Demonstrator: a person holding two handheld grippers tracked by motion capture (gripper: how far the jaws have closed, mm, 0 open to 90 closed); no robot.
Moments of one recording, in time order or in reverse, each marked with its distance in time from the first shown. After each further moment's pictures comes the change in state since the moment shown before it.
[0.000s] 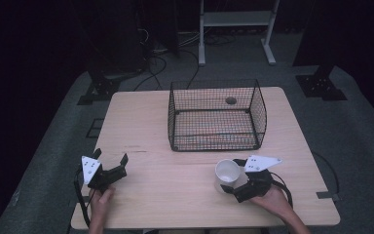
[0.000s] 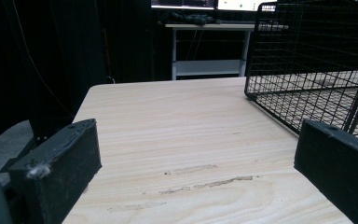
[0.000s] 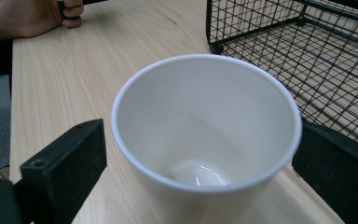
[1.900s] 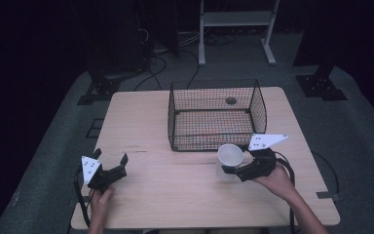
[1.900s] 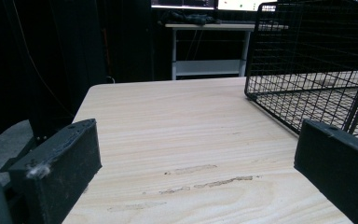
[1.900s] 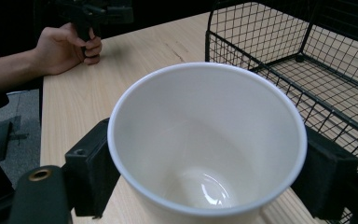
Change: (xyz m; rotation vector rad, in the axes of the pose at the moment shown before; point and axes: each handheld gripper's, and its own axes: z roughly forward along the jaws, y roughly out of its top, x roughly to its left) left arm 0.000 0.000 0.000 0.001 -0.001 -0.002; right arm -0.028 0.053 -0.019 -0.022 0.082 0.017
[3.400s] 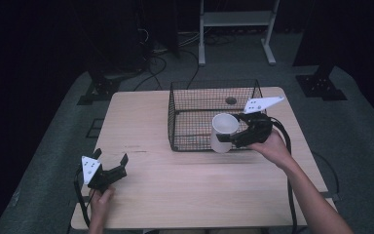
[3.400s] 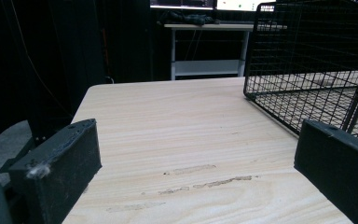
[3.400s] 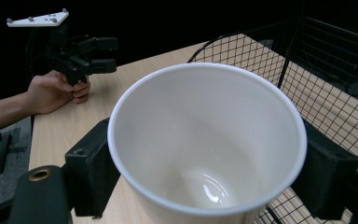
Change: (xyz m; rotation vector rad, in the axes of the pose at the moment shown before) left arm 0.000 0.000 0.000 -0.001 -0.005 0.000; right arm -0.040 0.079 0.000 -0.014 0.010 -0.007
